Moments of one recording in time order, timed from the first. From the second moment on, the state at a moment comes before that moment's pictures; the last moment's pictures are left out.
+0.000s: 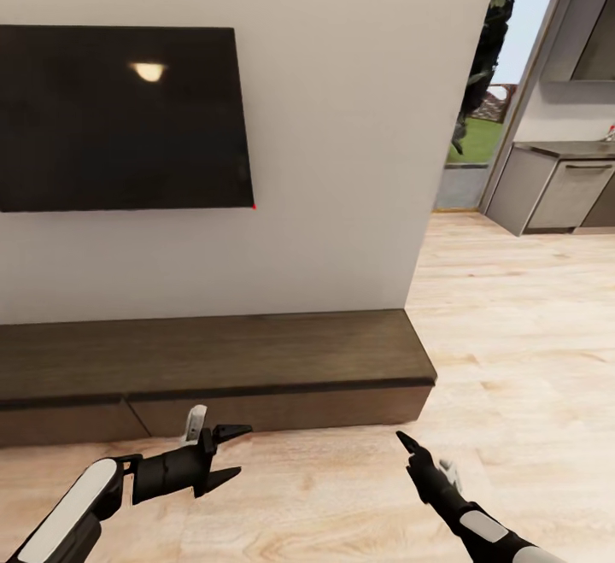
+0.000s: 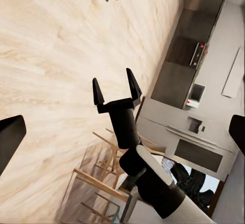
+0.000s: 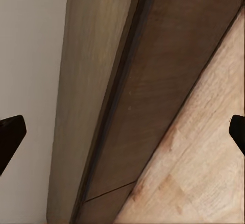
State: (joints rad) left arm -0.26 0.28 -0.17 -1.23 1.70 0.99 0.08; right arm -0.59 -0.15 0.99 -0.11 -2.16 0.10 0.64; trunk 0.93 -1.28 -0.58
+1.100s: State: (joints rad) left arm -0.26 0.26 -0.47 -1.42 1.72 0.99 -0.03; right arm -0.59 -0.15 0.99 -0.11 -2.13 0.16 0.82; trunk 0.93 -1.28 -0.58
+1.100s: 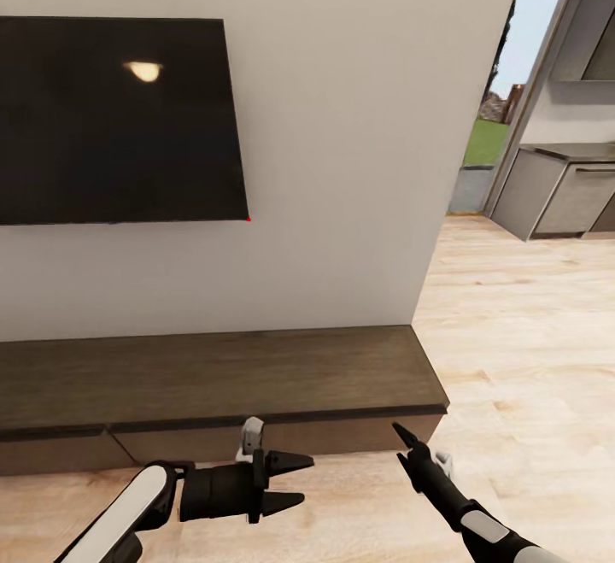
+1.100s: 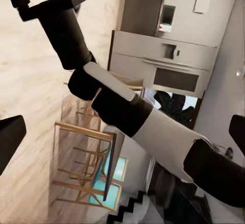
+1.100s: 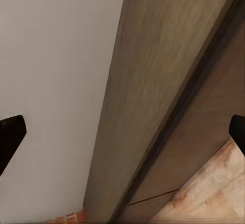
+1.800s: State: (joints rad) left arm -0.26 0.26 -0.47 -1.44 1.78 0.99 -0.04; right arm -0.59 -0.19 0.99 -0.11 -2.14 0.22 0.97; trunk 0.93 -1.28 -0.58
